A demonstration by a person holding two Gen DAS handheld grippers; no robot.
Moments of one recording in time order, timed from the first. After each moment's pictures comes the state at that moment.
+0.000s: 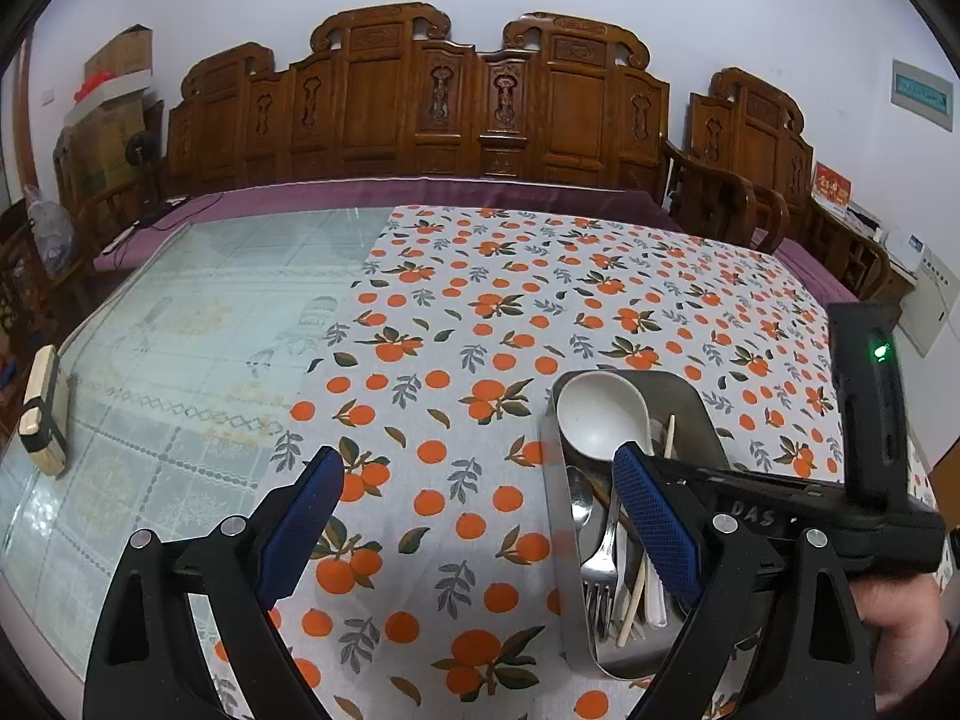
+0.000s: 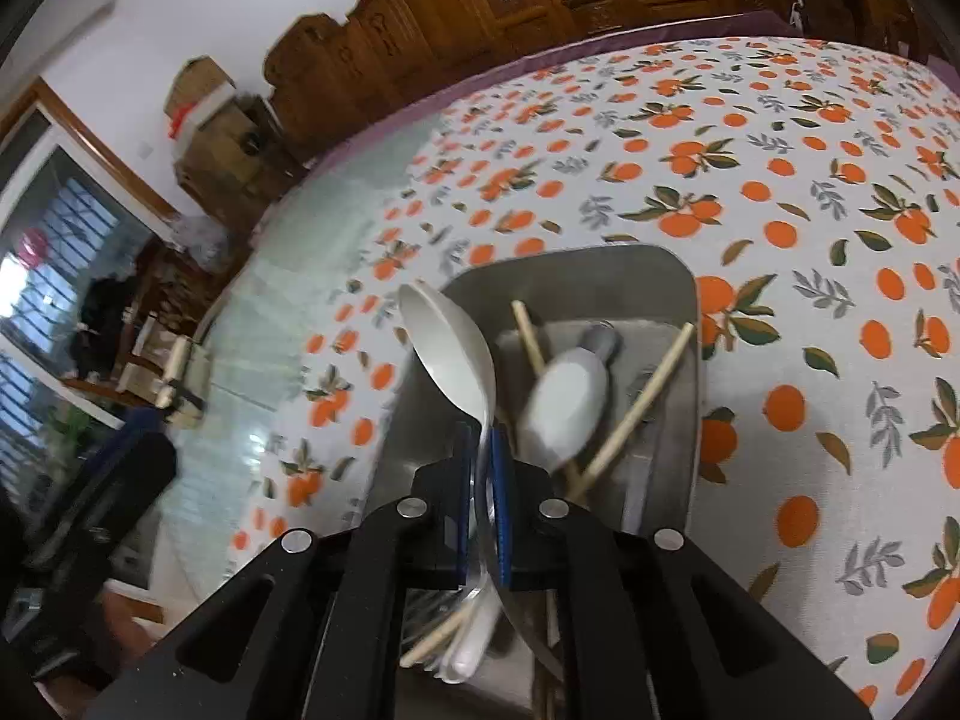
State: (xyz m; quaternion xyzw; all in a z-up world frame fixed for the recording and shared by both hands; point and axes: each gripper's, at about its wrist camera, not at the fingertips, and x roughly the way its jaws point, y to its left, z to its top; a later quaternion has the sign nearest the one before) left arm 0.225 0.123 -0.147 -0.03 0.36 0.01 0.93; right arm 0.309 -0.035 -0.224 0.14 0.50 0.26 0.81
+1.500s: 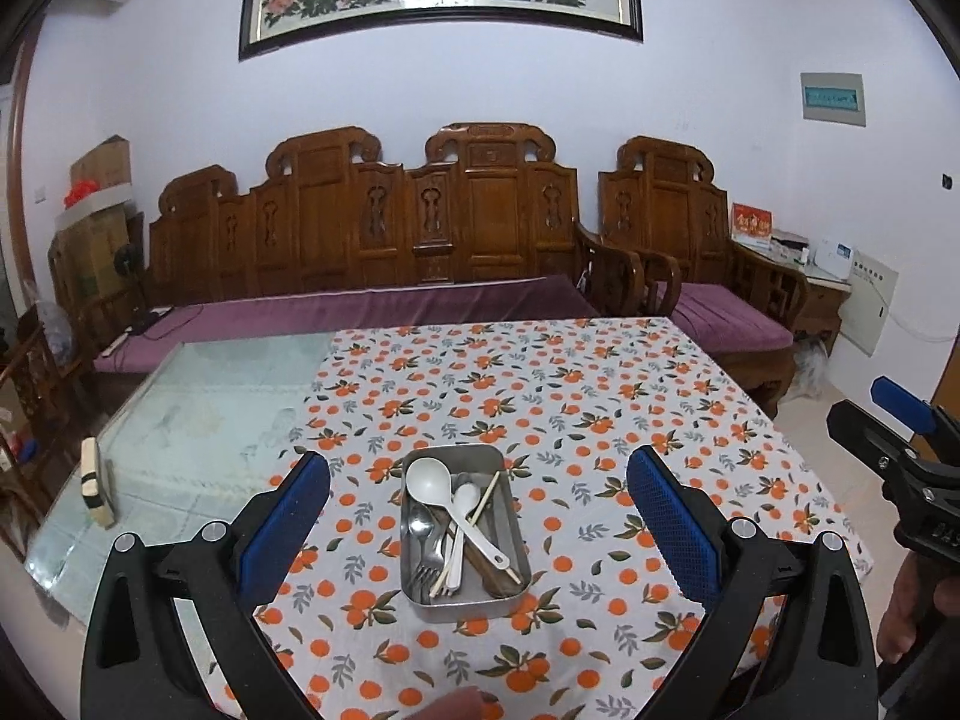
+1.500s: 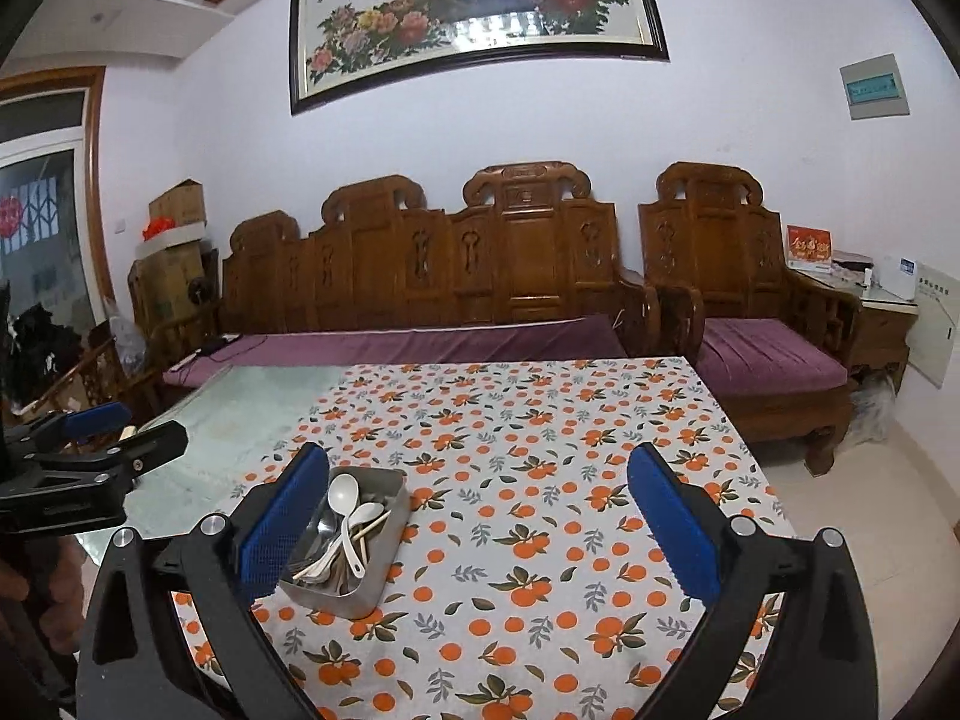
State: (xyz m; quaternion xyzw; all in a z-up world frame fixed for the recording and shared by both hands) left arm 0.083 -0.004 -0.008 0.02 0.25 -0.03 0.97; right arm 0.080 -0.235 -0.003 0.03 0.20 0.10 0.97
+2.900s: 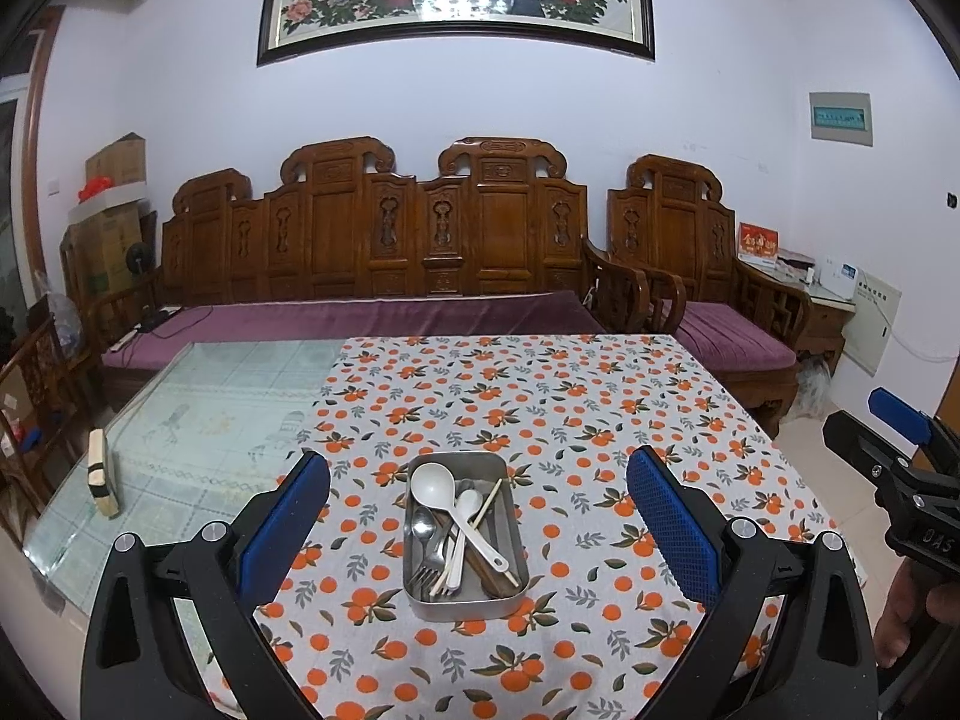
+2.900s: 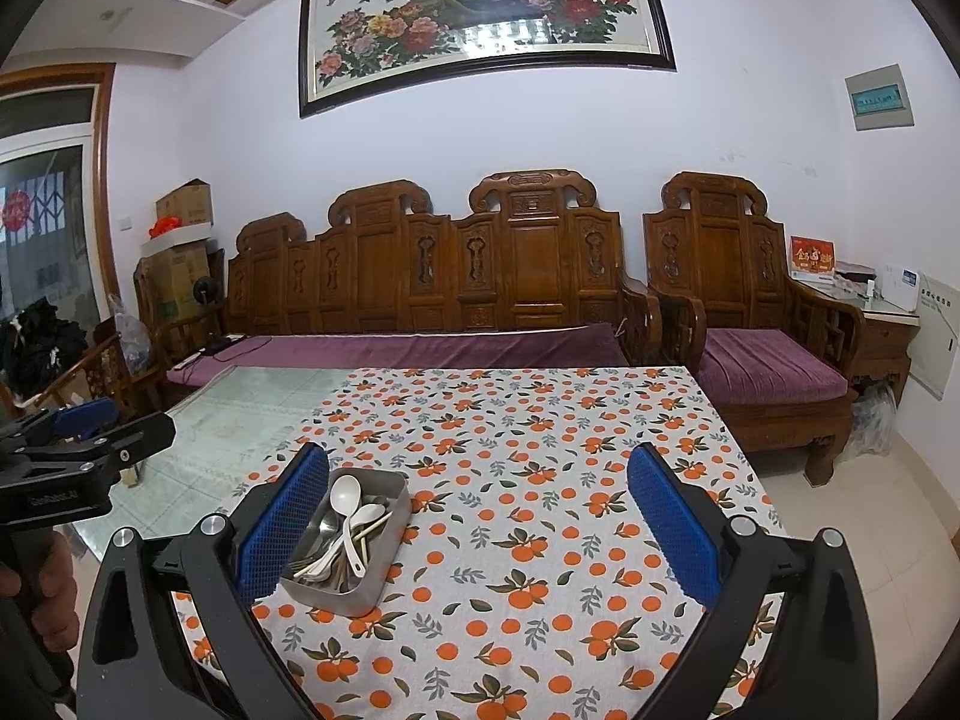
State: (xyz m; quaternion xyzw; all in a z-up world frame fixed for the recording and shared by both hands) left arm 0.069 -0.001 -0.003 0.00 0.24 -0.02 0.97; right arm 0.073 -0.234 0.004 0.02 0.19 0.11 0.97
